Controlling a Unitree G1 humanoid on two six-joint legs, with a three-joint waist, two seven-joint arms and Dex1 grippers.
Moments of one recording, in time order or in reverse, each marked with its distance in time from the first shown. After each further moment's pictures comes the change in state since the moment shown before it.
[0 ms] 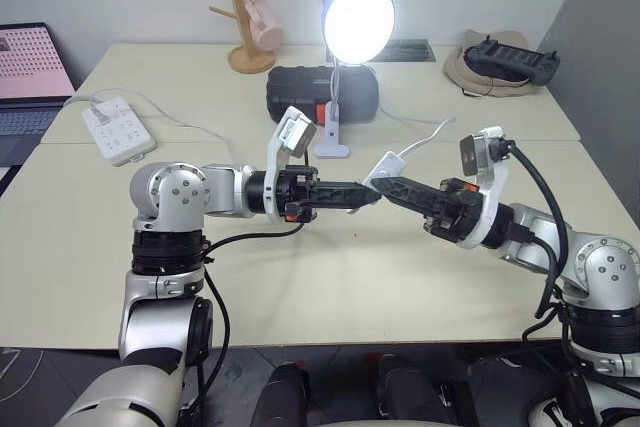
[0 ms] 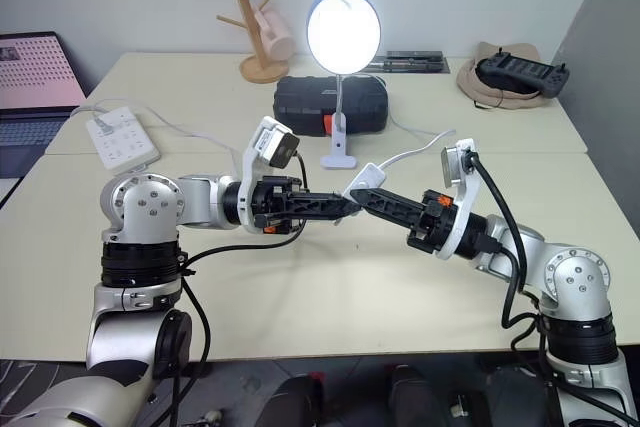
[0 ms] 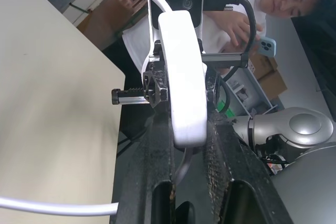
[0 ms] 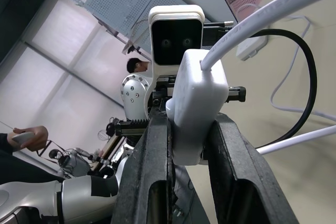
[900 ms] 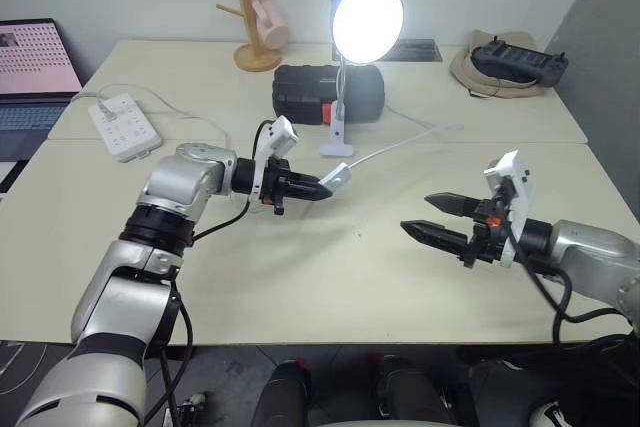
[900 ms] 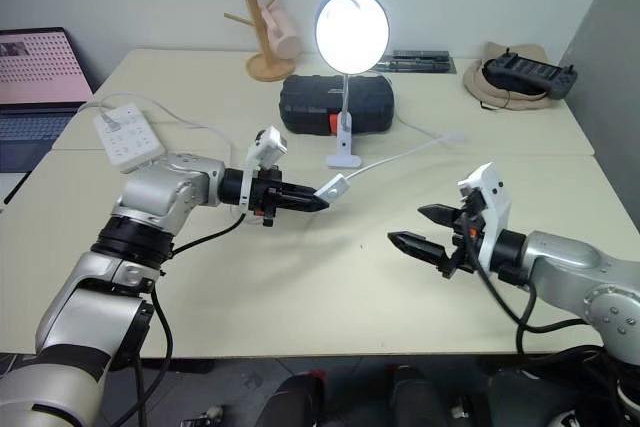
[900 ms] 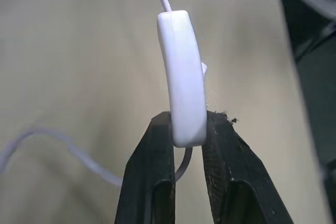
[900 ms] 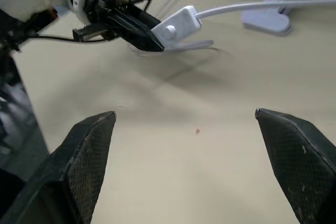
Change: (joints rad) left arm -0.136 0.201 -0.452 0.533 0.646 -1.034 -0.291; right arm 0.184 -0.303 -0.024 -0.308 -0.656 -0.091 0.144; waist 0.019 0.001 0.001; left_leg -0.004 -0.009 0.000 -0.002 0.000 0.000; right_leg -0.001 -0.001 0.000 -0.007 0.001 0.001
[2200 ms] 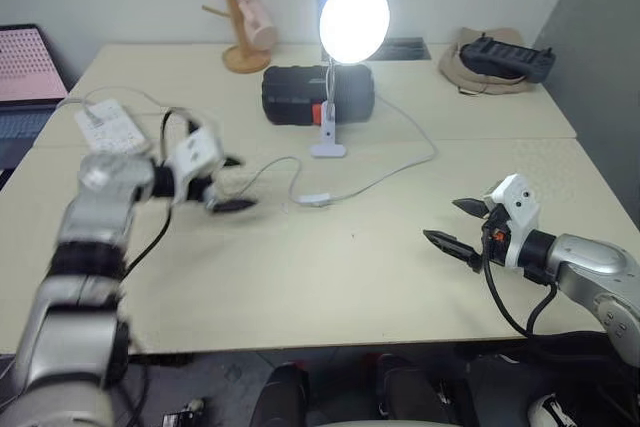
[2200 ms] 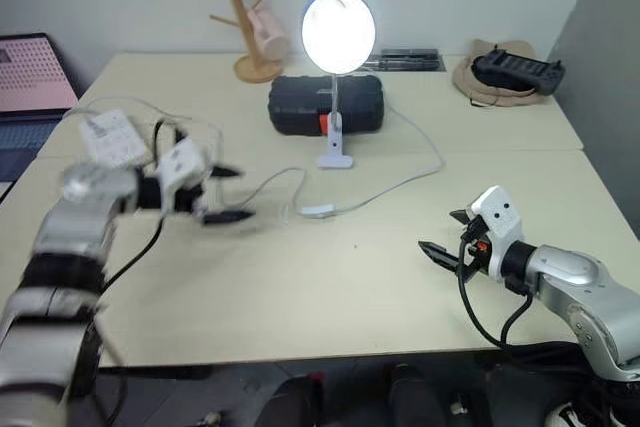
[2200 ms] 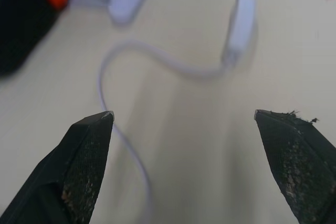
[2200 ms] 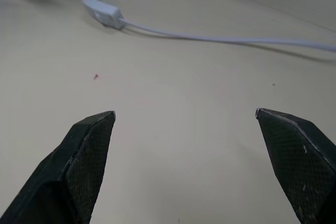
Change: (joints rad) left arm 0.363 0.238 0.323 -0.109 0.222 -0.366 0.032; right arm 0.131 0.047 0.027 0.120 -0.524 -0.181 0.241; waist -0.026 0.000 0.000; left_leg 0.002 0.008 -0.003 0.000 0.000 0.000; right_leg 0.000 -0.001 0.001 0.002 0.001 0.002
